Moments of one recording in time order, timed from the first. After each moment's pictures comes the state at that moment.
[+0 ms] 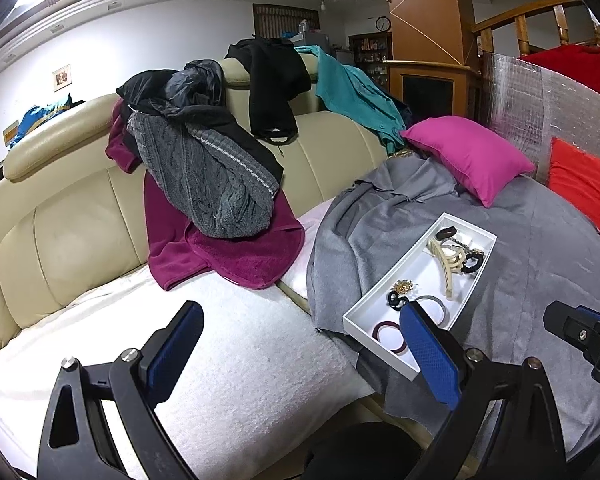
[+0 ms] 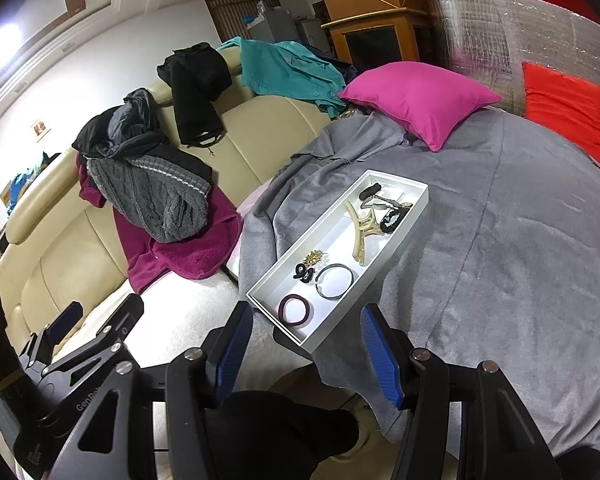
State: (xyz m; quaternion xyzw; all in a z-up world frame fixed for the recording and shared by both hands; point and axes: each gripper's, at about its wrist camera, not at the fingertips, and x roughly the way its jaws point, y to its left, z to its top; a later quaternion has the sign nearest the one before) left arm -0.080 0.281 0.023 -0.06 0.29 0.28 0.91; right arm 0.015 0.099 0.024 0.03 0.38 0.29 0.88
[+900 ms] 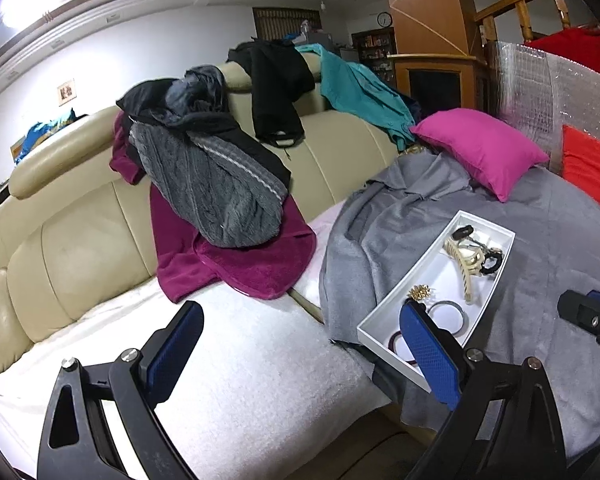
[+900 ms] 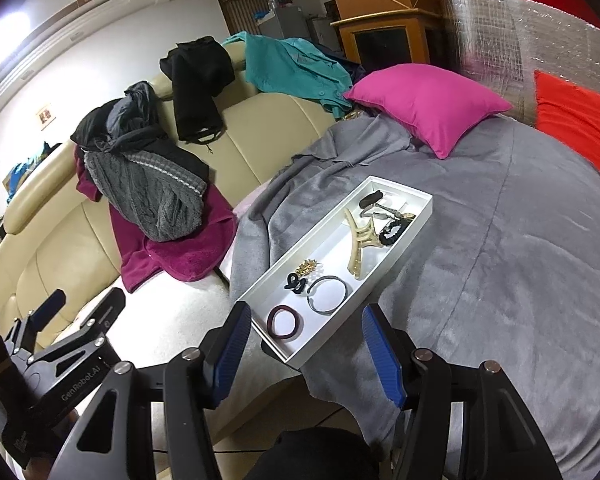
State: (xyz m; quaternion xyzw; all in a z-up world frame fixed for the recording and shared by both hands) left arm -0.053 0.285 0.015 -0.03 0.30 0.31 0.90; right arm 0.051 0.103 0.015 0.01 0.38 0.31 0.87
